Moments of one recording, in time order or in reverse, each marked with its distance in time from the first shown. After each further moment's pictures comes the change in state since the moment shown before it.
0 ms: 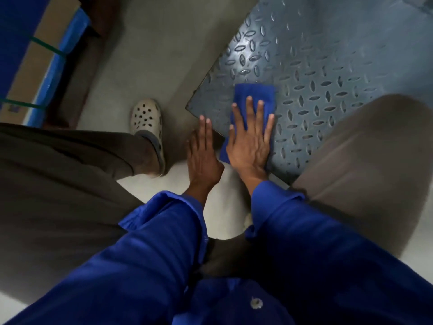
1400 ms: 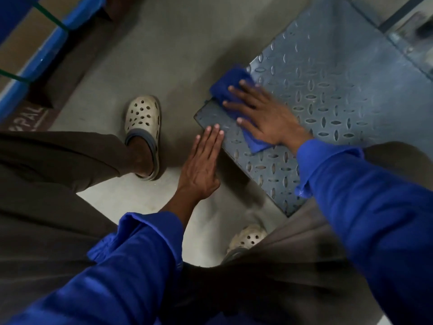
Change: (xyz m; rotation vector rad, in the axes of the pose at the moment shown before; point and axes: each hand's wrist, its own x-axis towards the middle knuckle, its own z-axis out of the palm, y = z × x) left_hand 0.014 -0.016 -0.026 0.116 -0.077 0.254; right_hand 0.150 0.040 -0.033 -0.141 -0.161 -0.948
